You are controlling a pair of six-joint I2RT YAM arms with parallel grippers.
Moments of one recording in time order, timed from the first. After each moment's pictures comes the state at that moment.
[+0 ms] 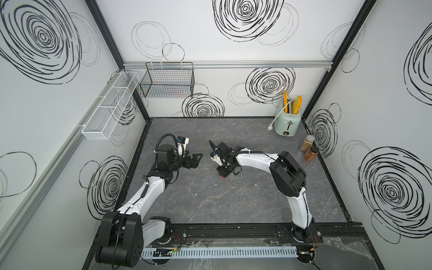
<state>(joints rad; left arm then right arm) -0.07 1.17 0.61 0.04 0.52 -0.11 0.85 2.10 1.50 -0.68 -0.08 0.04</state>
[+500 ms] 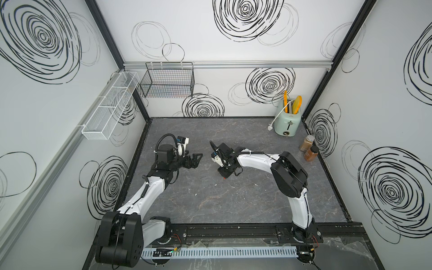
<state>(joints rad) -0.07 1.17 0.61 0.04 0.52 -0.11 0.85 2.08 1.48 -0.68 -0.07 0.03</state>
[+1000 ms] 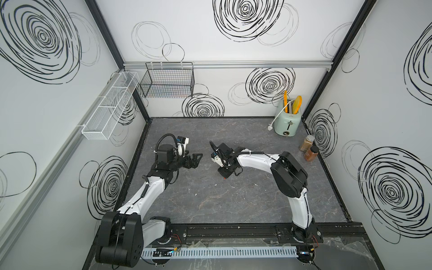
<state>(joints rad) -0.07 1.17 0.61 0.04 0.52 -0.11 0.85 2.08 1.48 -0.68 -0.06 0.01</state>
